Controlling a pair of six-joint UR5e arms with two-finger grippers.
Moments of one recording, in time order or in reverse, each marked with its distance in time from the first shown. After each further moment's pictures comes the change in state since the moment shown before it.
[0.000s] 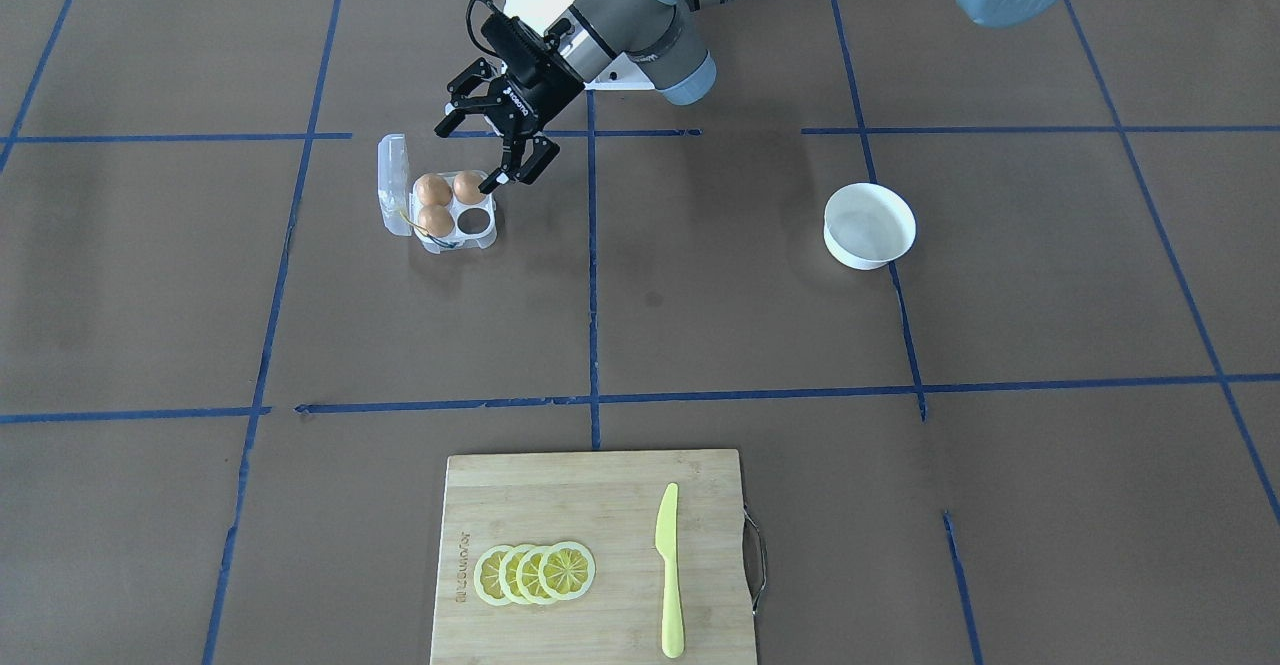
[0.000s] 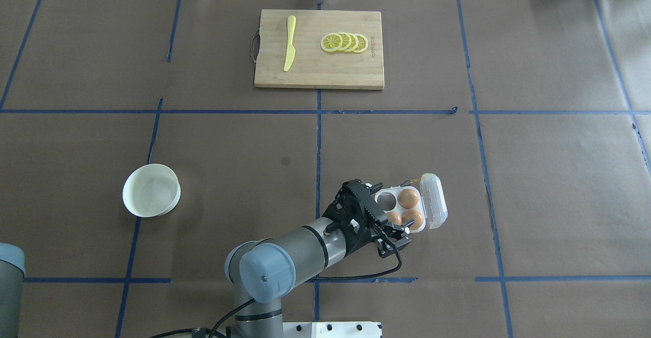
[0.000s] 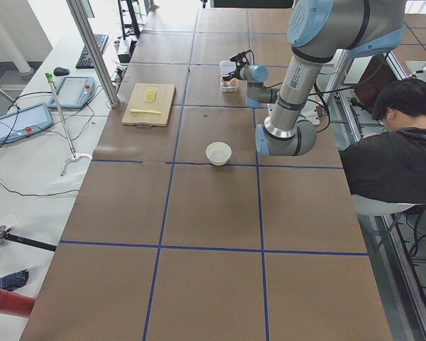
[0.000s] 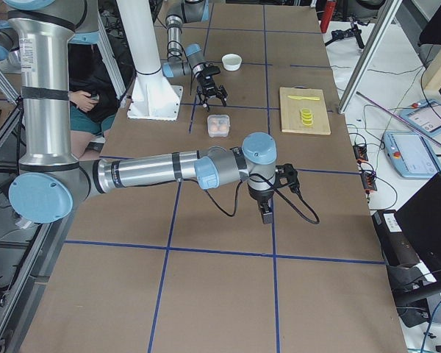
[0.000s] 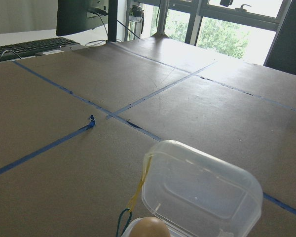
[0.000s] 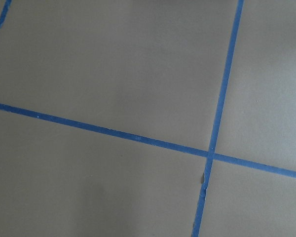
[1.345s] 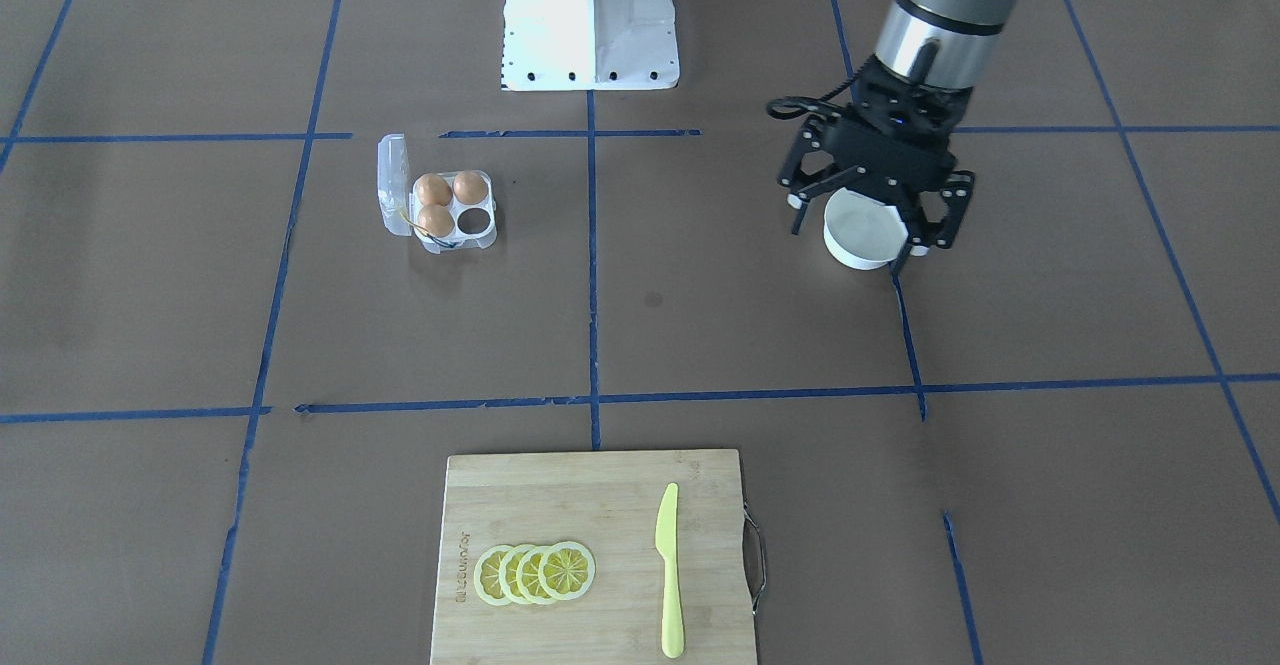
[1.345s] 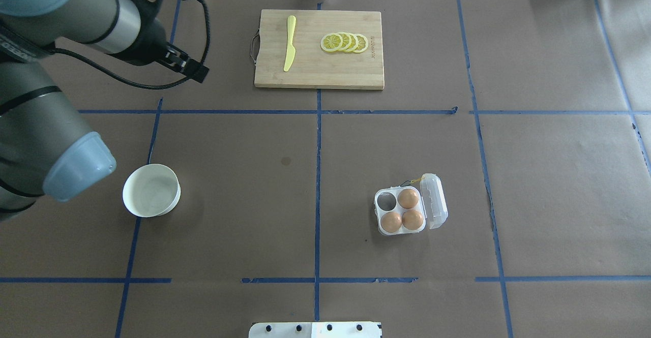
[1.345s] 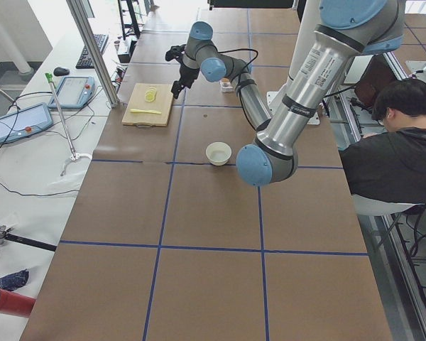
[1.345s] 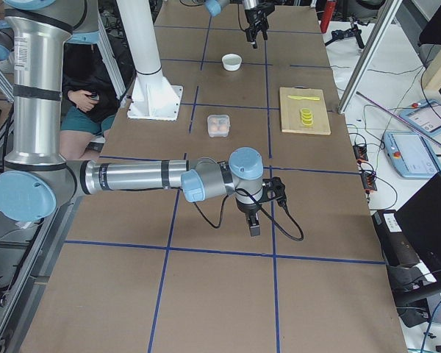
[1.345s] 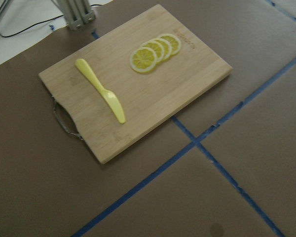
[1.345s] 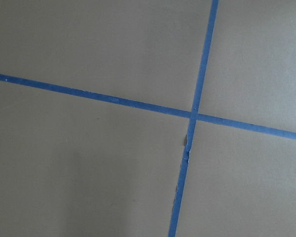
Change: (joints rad) left arm -0.705 0.278 -0.613 1.240 -0.641 -0.027; right arm 0.002 -0.105 -0.016 0.050 -0.007 -0.009
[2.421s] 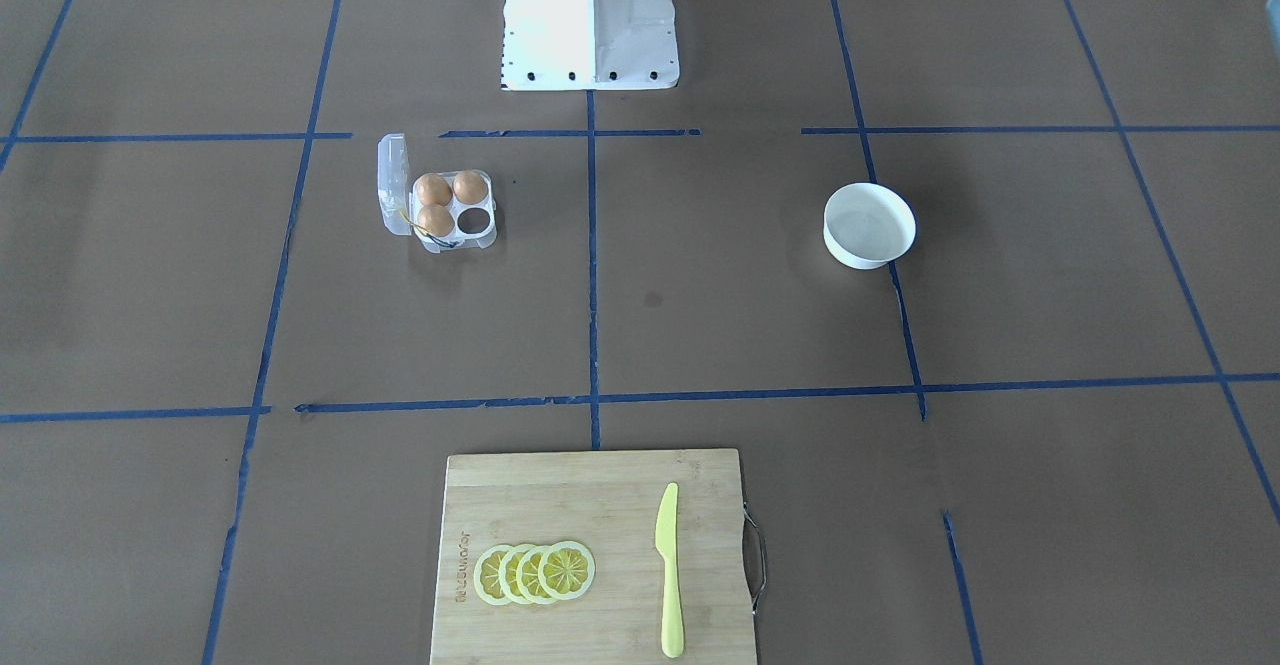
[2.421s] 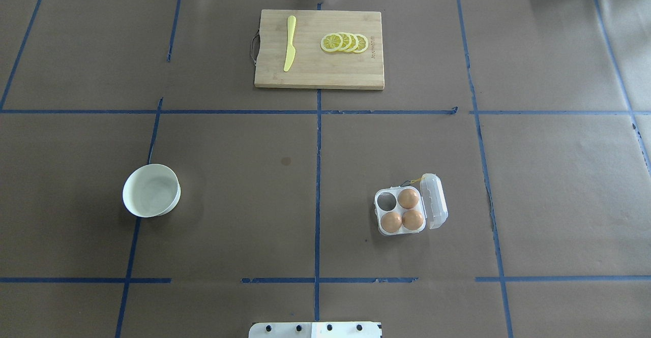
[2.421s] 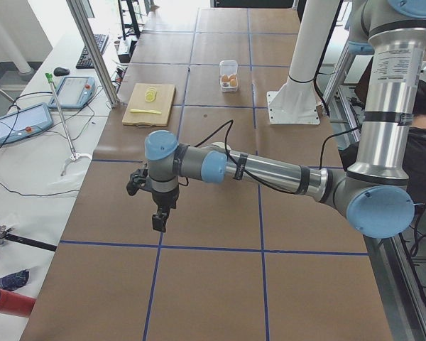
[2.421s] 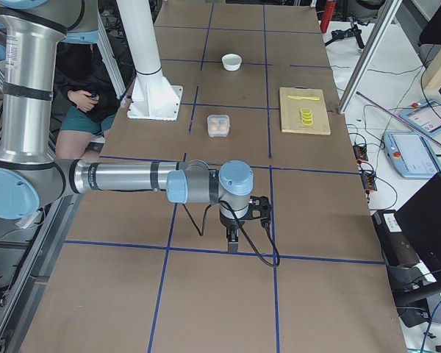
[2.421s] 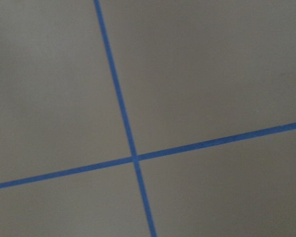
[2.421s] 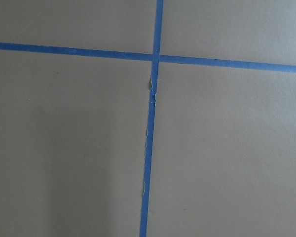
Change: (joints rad) left arm -0.640 0.466 0.274 0.007 -0.286 0.588; right arm 0.061 -0.035 0.054 -0.204 -0.005 -0.063
